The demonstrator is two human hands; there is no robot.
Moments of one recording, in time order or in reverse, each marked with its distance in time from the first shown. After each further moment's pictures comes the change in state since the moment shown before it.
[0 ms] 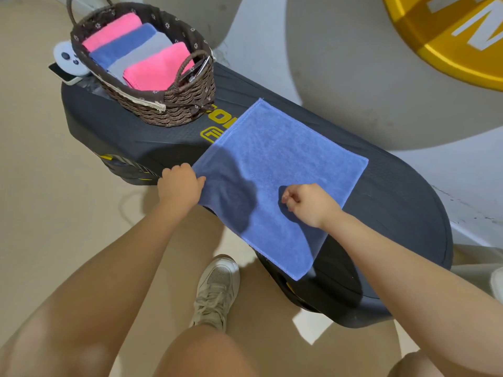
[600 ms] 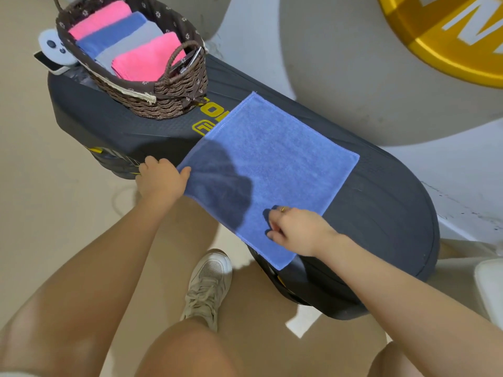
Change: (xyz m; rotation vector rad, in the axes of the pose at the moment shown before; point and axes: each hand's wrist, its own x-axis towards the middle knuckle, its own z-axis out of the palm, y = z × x) left_hand -0.001 -0.009 -0.001 -0.046 0.075 -0.133; right_hand -0.042 -0.008 0.018 -0.349 -0.208 -0.218
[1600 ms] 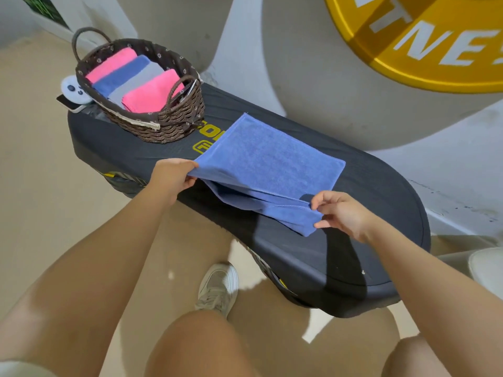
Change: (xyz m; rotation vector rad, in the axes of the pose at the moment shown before) left_hand -0.009 0.033 -0.050 -1.139 -0.271 -0.231; right_hand -0.037 0.070 -0.017 1.341 0.222 0.260
